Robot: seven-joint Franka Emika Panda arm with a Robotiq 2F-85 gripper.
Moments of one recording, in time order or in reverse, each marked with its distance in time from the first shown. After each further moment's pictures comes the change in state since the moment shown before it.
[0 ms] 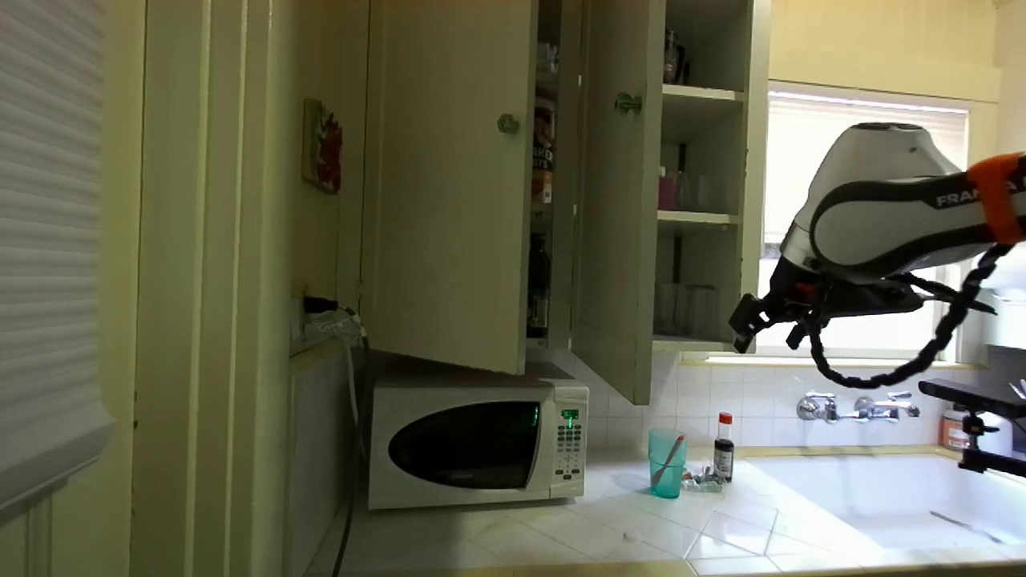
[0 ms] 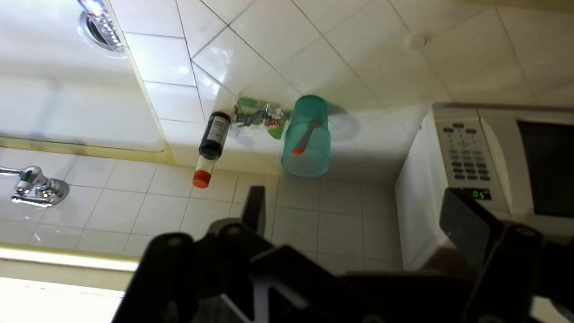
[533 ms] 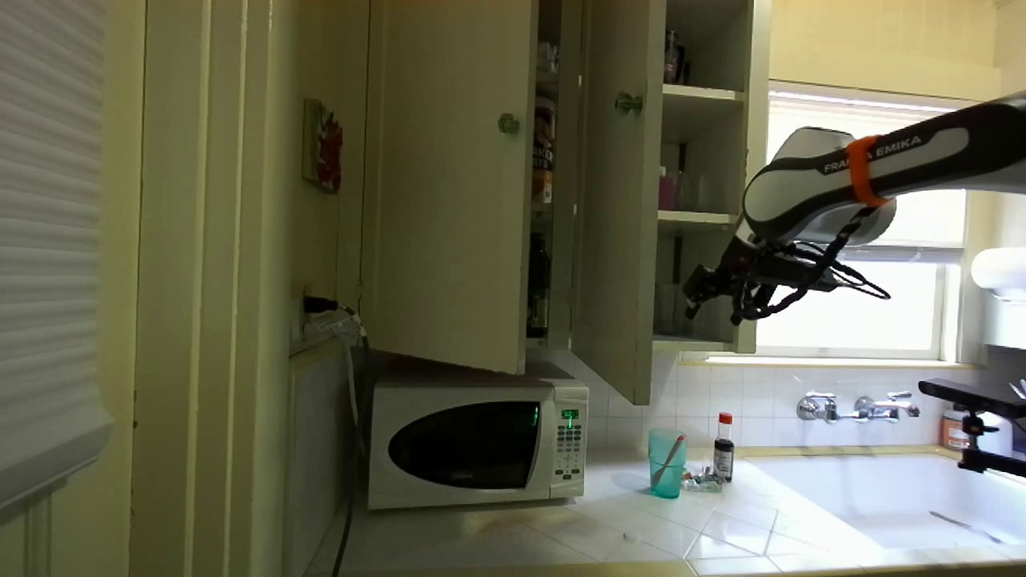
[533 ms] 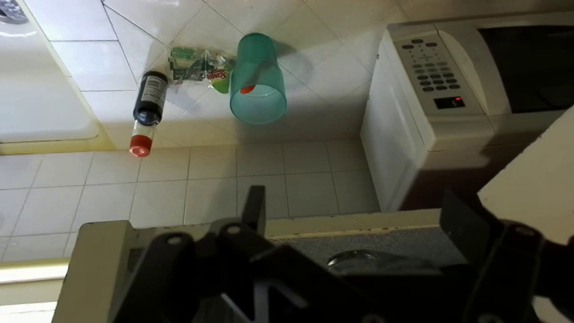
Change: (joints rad) arm 0.079 0.322 -0.090 0.334 0.202 0.014 -0.054
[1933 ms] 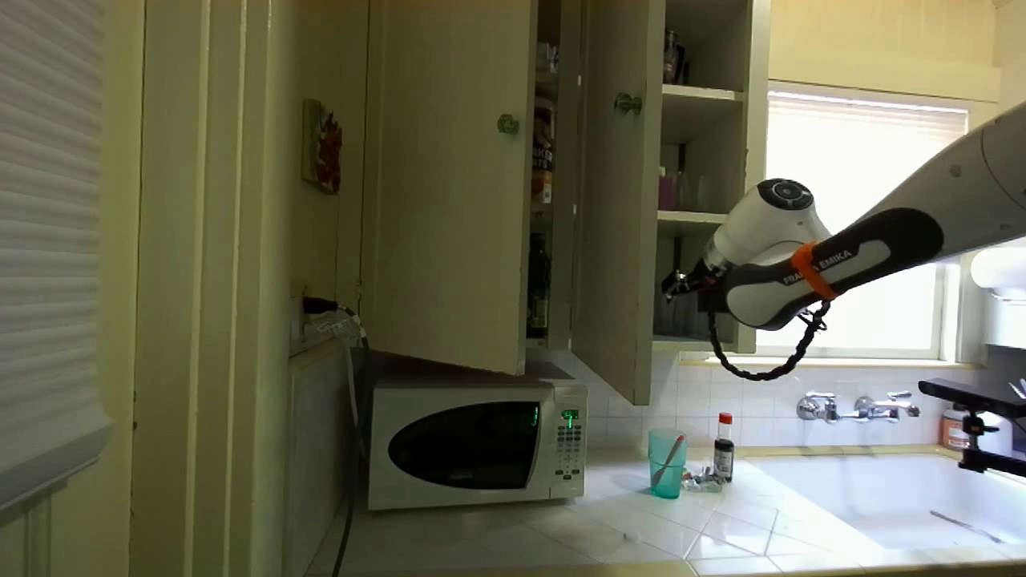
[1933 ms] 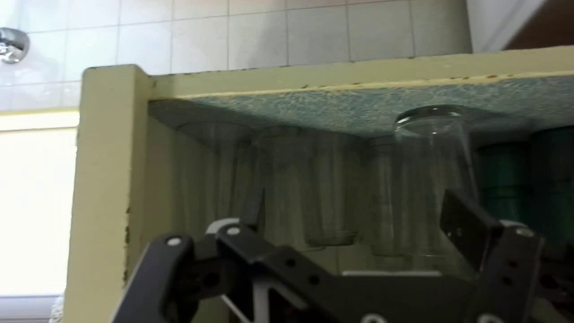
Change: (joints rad) arm -0.292 0.198 0.206 0.001 -0.523 0.607 0.532
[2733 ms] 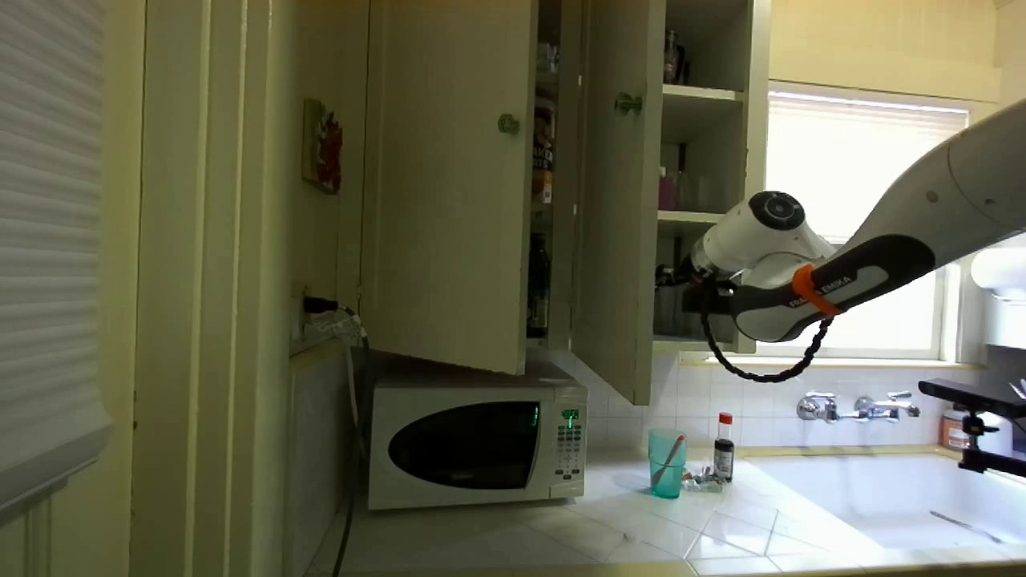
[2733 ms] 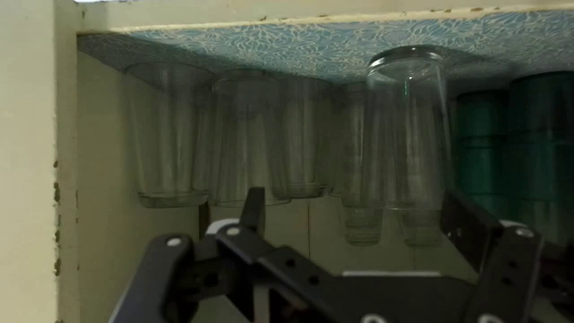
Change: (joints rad) arm -0.136 0.077 0.113 0.078 -0.291 0.166 0.277
